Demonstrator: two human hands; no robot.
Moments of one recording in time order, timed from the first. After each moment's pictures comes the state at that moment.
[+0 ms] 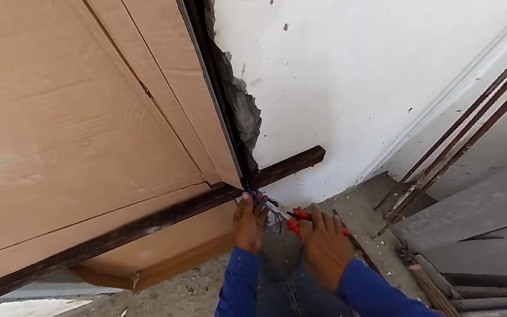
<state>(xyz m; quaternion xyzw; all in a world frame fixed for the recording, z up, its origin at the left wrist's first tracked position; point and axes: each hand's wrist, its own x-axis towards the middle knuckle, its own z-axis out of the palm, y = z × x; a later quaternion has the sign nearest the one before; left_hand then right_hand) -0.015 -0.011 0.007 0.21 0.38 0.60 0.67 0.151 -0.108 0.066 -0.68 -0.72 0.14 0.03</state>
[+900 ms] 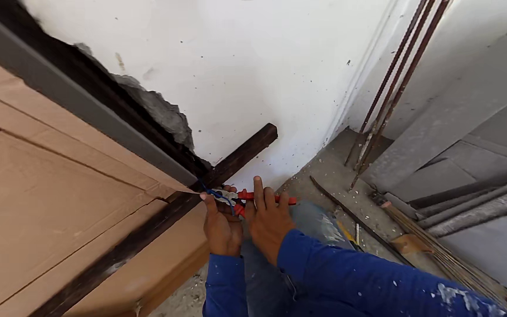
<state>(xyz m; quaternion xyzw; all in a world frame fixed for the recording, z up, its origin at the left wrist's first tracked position) 0.010 -0.020 0.032 0.19 0.43 0.61 0.64 0.108 -0.086 0.069 -0.70 -0.71 0.12 -0.01</state>
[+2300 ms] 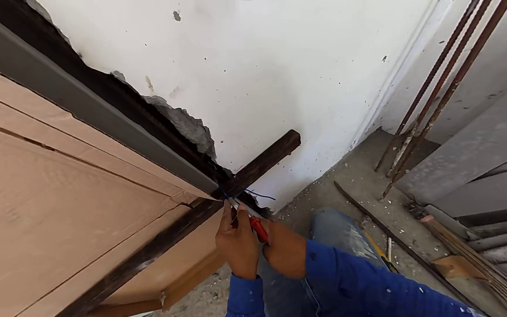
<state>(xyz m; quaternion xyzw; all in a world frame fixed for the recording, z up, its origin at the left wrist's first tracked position) 0.003 -0.035 0.047 0.50 0.63 0.51 0.29 0.122 -0.063 0.057 -0.54 -0.59 0.57 0.18</state>
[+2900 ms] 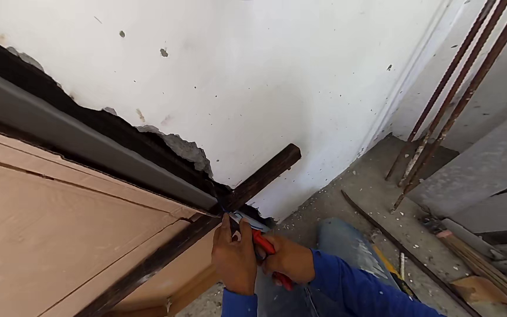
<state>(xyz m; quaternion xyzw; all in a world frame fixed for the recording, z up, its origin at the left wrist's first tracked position) 0.004 -0.028 0.052 0.61 0.70 0.37 0.10 0.144 -0.051 0.008 -0.31 -0.44 0.79 0.30</state>
